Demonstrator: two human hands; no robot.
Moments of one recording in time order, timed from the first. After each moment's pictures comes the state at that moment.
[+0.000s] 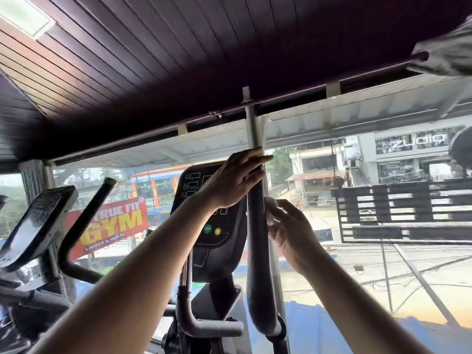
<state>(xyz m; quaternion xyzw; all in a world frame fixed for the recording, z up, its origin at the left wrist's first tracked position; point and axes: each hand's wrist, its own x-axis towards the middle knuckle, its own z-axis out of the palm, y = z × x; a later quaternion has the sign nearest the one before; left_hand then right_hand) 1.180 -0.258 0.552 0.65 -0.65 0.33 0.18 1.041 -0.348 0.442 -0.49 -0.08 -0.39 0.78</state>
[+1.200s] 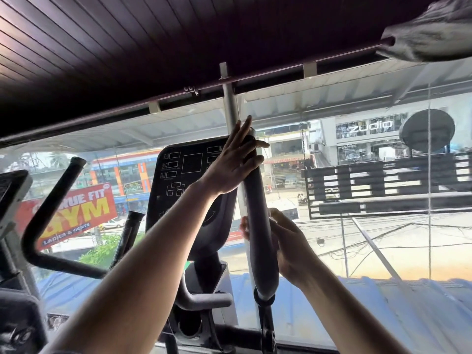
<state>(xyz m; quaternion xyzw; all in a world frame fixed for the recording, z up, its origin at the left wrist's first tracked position) 1.193 -0.273 0.525 0.56 -0.72 0.26 0.30 1.012 -0.294 0.384 -0.45 -0.04 -0.35 0.82</state>
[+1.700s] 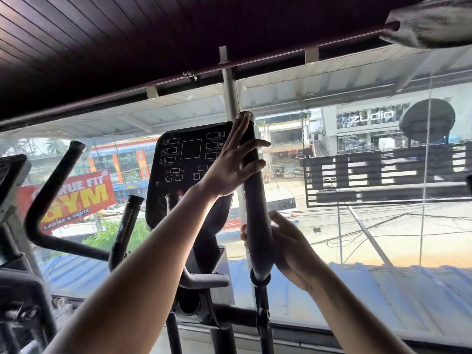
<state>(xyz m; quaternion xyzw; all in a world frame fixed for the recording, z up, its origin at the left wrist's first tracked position) 1.176 -0.259 0.489 0.52 -0.73 0.25 0.36 0.992 -0.292 0.347 -0.55 -0.06 -0.31 0.77</state>
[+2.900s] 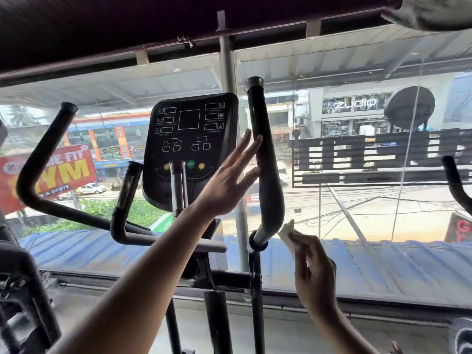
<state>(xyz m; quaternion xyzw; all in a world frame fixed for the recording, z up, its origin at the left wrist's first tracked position) 1.159 -0.185 0.399 0.58 -0.70 0.16 0.38 0.962 -0.242 0.234 -0.70 0.13 -0.65 0.28</state>
